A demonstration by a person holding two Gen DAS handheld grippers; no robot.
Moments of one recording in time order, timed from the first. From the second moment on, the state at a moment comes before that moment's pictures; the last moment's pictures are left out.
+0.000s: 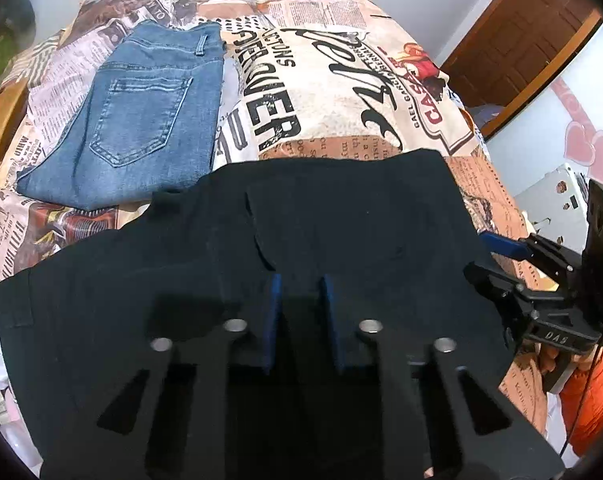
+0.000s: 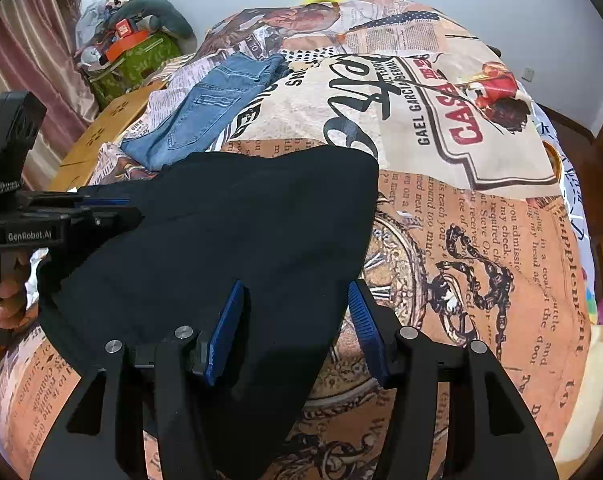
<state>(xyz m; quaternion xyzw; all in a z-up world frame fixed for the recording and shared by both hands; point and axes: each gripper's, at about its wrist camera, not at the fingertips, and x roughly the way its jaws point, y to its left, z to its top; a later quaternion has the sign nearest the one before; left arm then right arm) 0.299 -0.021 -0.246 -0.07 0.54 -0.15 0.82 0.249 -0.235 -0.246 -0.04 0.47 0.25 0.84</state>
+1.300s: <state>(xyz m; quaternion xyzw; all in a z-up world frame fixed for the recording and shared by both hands) 0.272 -0.044 -0.239 0.06 0.50 -0.07 0.86 0.252 -0.214 -0.238 -0.05 0.48 0.25 0.84</state>
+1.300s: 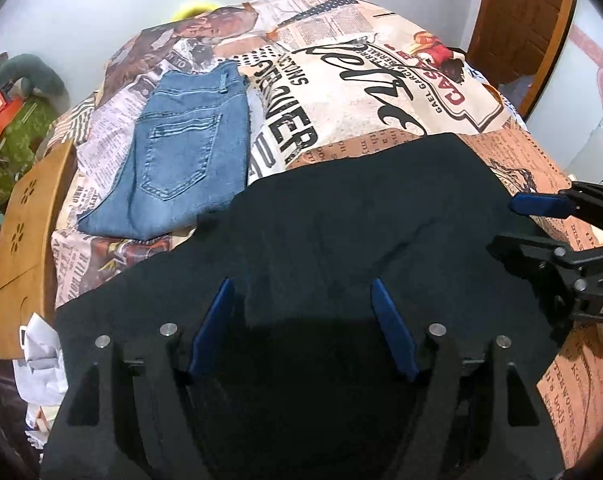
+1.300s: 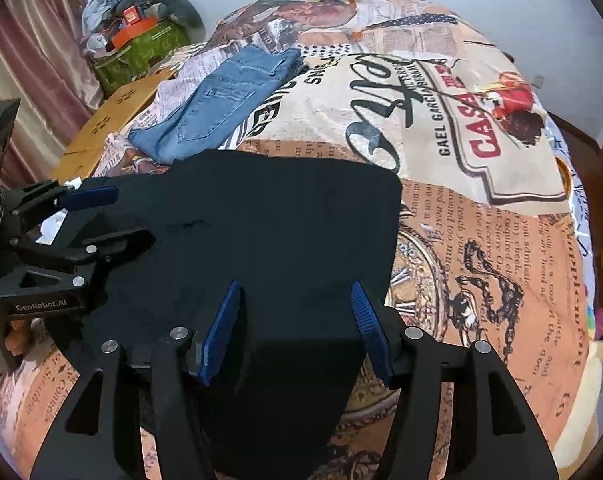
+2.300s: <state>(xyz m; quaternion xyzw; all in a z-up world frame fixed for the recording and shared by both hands) 0.134 0.188 -0.239 -0.20 0.51 0.10 0.83 0.207 -0.126 -0.197 -0.11 0.43 0.29 0.85</state>
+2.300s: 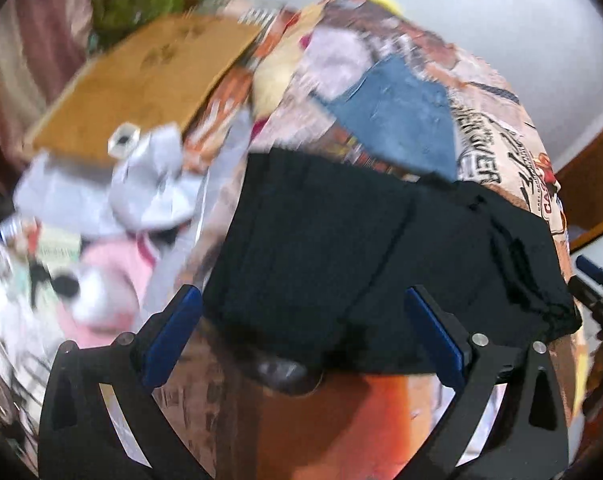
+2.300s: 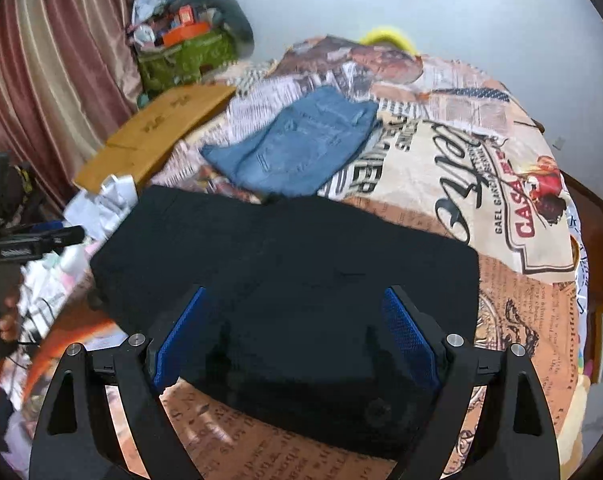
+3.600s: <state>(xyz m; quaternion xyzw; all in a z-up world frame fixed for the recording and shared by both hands) 0.175 0.189 -0.248 -0.21 0.48 0.13 0.84 0.207 -0.123 -0.233 -0.12 0.48 0.30 0.82</state>
